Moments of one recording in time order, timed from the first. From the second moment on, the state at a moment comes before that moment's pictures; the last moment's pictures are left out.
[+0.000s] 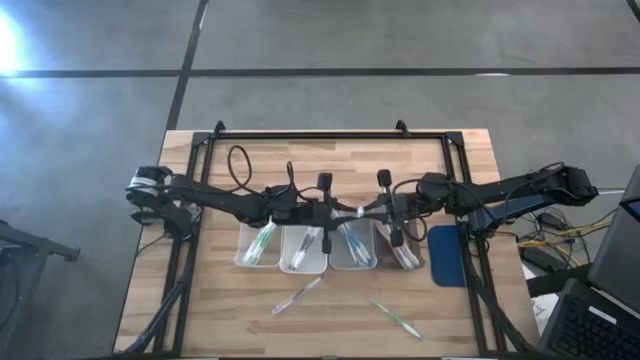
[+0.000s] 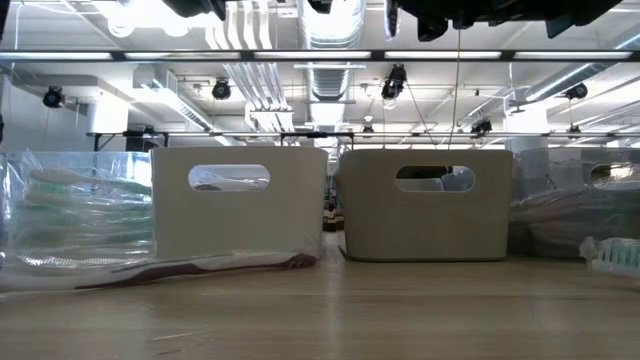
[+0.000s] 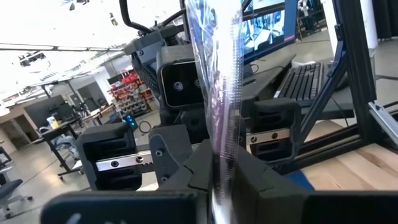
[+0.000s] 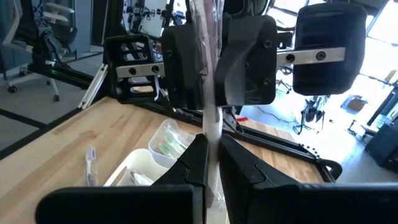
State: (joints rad) left arm -0.10 1.64 1.10 0.69 -0.08 0.40; right arm 0.03 1.11 0.63 0.40 -0.13 -0.25
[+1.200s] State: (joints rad) left arm -0.12 1.60 1.41 -0.19 -0.23 0.09; right arm 0.03 0.85 0.69 -0.15 0.11 -0.02
